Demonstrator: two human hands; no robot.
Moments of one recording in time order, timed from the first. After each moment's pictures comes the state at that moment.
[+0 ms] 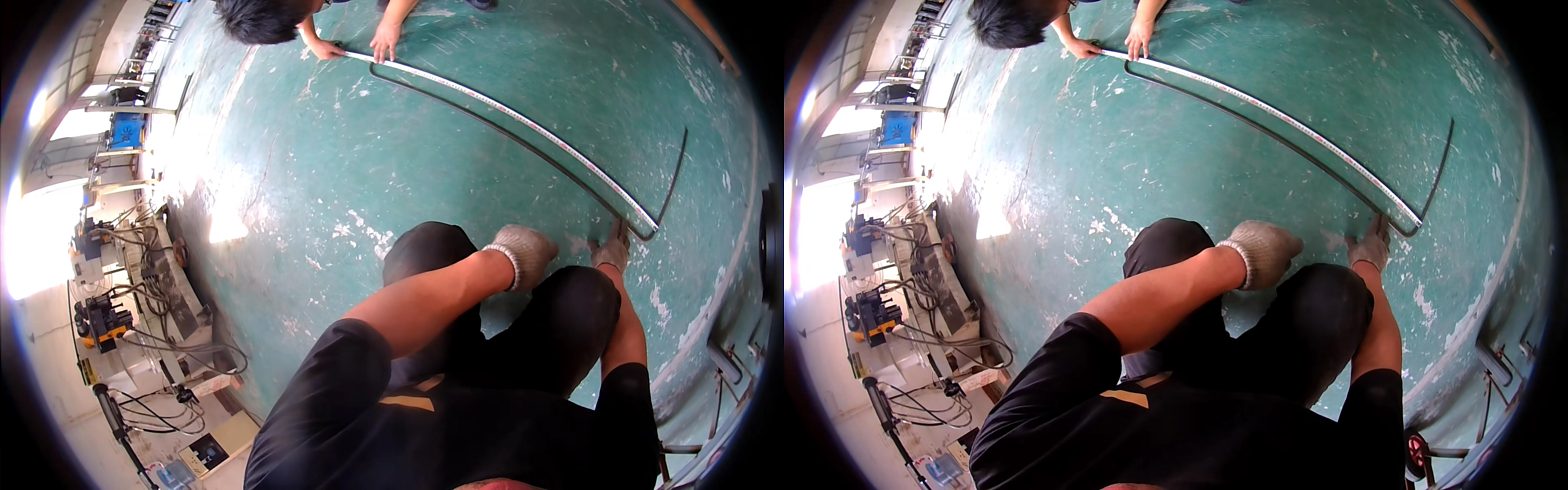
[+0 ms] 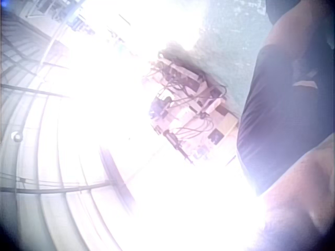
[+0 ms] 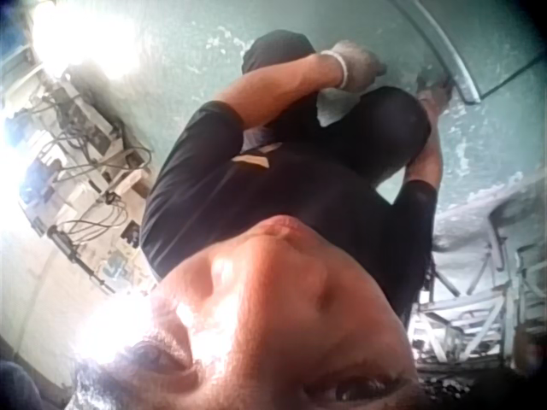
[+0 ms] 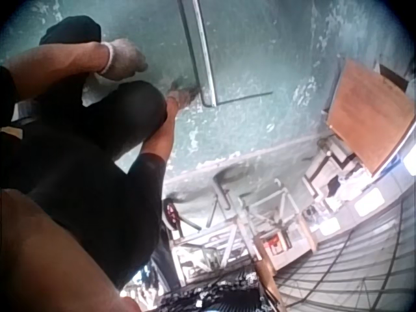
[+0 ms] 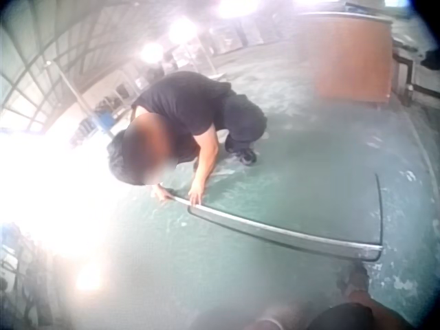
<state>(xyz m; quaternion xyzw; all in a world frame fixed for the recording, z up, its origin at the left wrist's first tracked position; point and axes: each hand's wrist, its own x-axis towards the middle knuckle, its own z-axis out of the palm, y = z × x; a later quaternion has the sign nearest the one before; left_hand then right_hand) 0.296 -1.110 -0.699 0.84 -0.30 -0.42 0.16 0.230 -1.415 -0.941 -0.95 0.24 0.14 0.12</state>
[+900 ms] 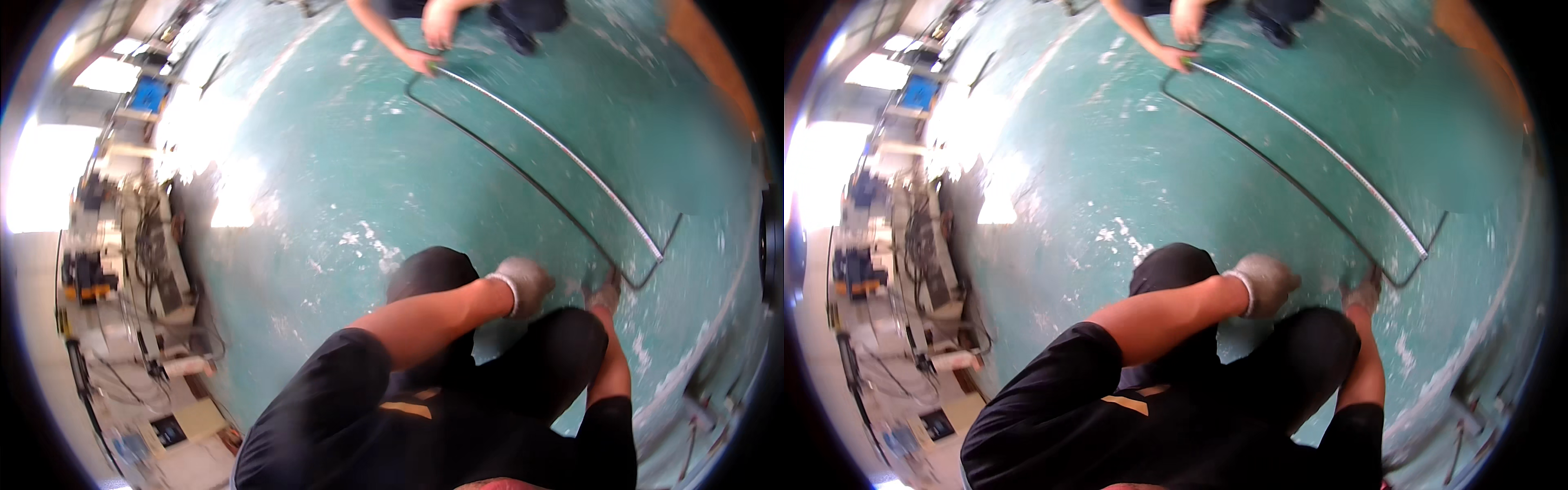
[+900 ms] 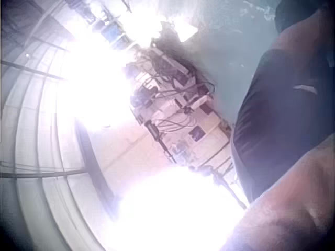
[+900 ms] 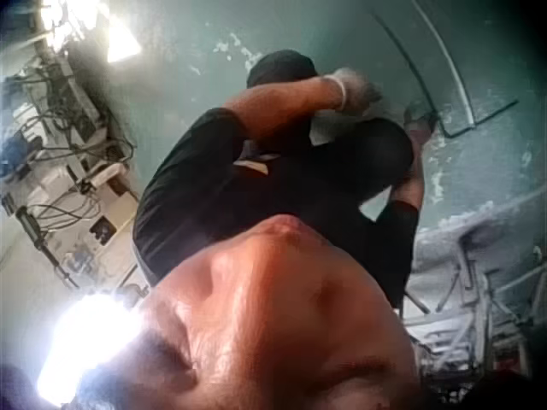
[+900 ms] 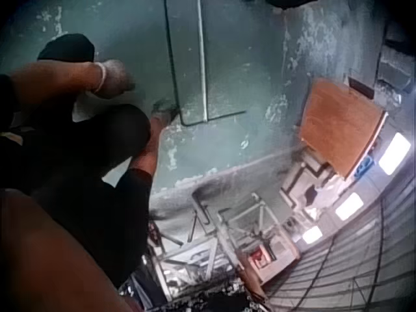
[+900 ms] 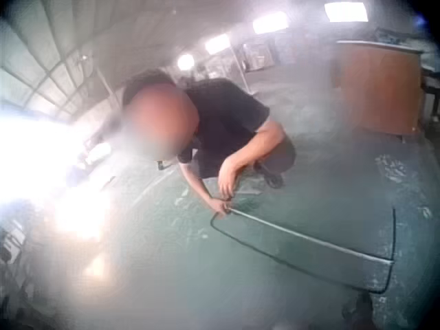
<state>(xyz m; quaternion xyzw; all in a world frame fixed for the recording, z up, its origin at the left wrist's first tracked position) 0.291 -1.101 -0.697 0.86 -0.28 -0.40 0.16 0.238 -1.426 -0.935 -0.96 0.17 0.15 0.13</state>
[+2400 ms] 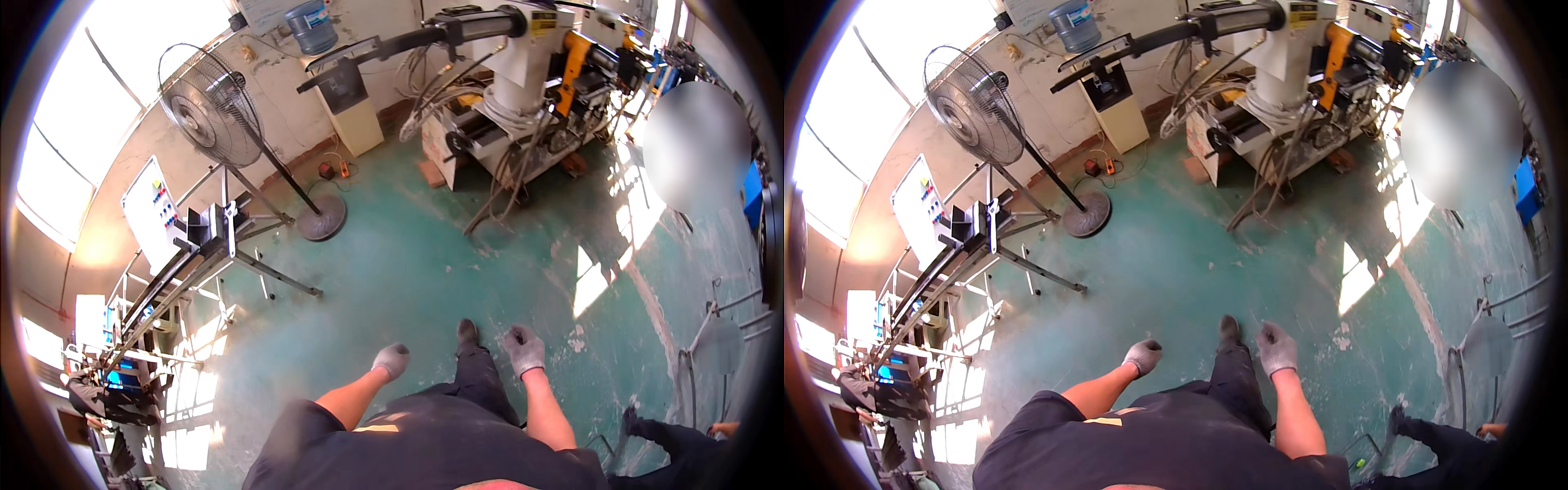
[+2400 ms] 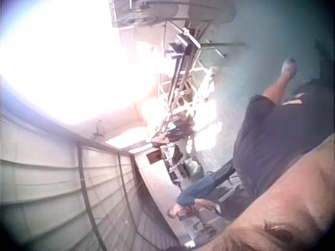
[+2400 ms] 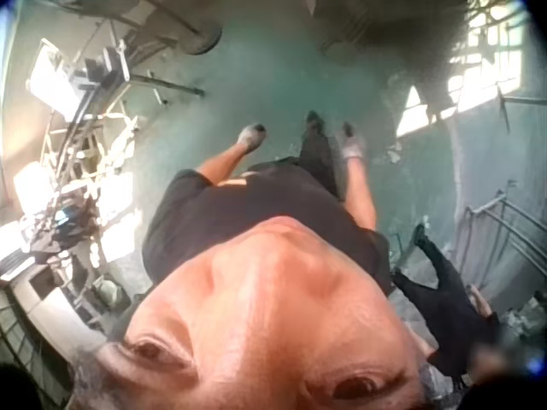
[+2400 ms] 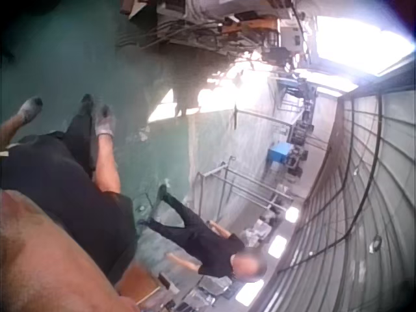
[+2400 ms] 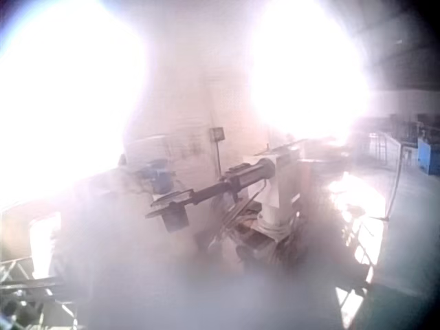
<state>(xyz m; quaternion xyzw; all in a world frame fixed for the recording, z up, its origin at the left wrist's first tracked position) -0.639 -0.537 -0.222 0.37 0.80 0.10 0.46 -0.267 -0.370 -0.134 -0.64 -0.61 0.42 0.22</state>
